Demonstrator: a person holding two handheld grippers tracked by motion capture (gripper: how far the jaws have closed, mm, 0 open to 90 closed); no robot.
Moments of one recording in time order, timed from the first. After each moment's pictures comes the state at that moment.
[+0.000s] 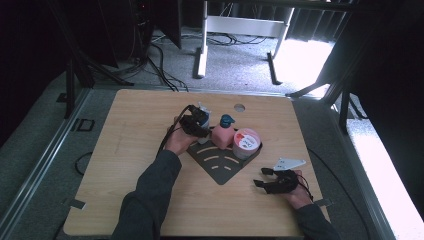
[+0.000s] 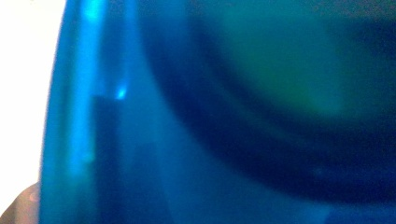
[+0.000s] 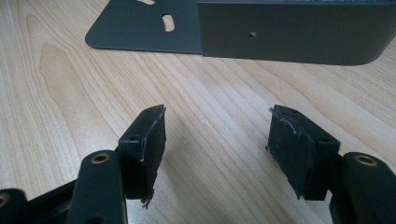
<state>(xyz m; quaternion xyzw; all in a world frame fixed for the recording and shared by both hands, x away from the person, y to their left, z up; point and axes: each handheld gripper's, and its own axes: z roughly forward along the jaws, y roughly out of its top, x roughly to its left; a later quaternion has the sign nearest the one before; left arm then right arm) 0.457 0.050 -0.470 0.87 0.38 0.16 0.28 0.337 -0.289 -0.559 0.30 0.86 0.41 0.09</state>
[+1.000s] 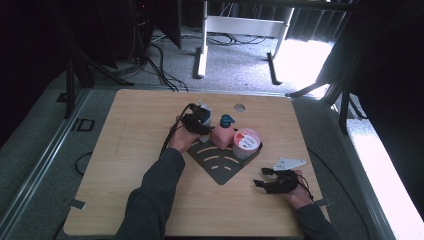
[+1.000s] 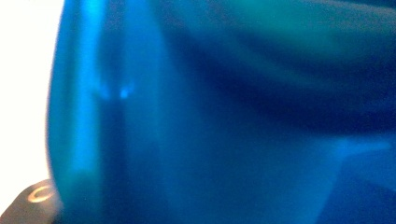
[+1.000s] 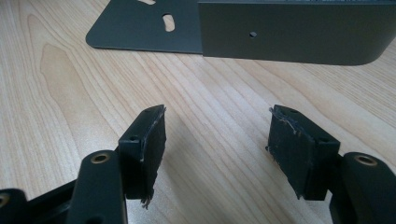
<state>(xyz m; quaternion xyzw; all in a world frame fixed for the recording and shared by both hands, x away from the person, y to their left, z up) 0.470 0.047 -0.477 0.86 0.40 0.15 0.30 0.337 -0.289 -0.559 0.30 0.86 0.41 0.09</state>
